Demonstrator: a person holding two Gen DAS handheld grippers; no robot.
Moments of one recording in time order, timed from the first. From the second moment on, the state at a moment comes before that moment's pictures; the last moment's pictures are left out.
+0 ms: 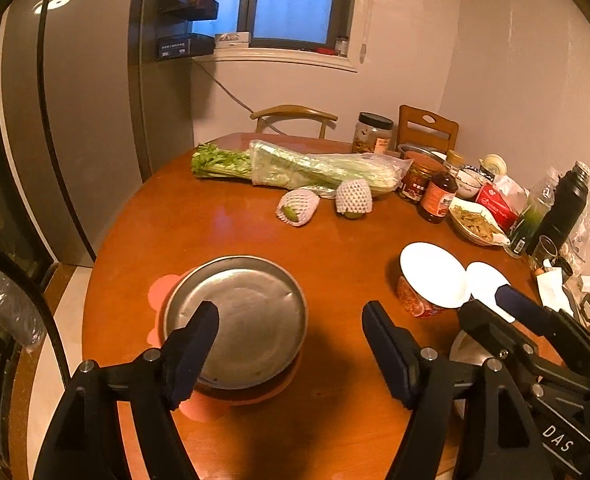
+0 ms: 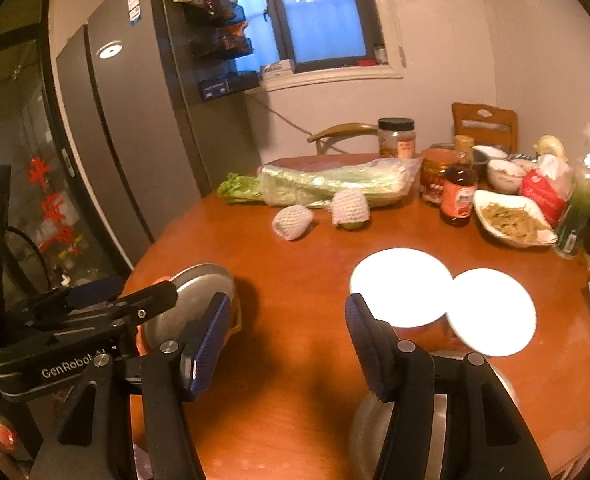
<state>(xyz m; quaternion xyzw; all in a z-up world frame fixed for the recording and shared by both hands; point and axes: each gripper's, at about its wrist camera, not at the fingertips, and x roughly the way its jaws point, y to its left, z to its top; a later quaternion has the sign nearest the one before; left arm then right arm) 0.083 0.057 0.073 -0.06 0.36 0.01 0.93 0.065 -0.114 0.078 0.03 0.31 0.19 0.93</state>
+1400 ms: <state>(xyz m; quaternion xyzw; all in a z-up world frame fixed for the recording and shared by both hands) 0.085 -0.077 0.052 -0.02 0.39 -0.06 0.92 0.039 -0.289 0.054 0.08 0.31 0.08 0.94</state>
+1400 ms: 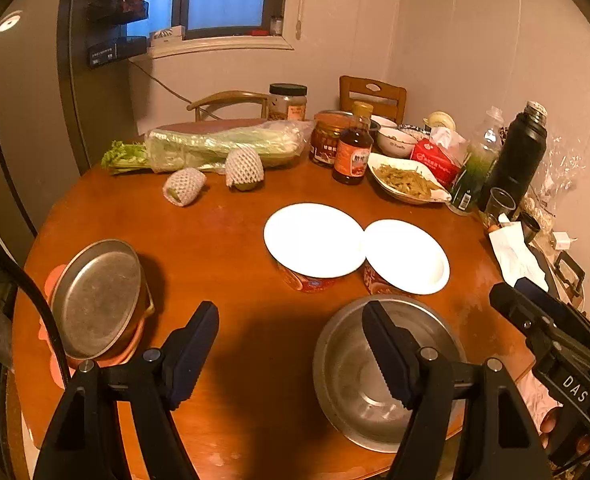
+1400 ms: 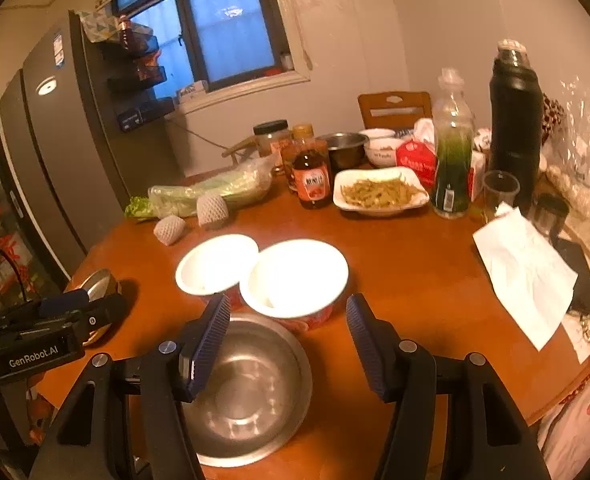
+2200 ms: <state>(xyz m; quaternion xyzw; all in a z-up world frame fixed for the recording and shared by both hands) 0.099 -0.099 -0.013 -0.01 0.46 -0.08 0.88 0.047 -0.285 -0.010 0.07 0.39 0.09 0.91</state>
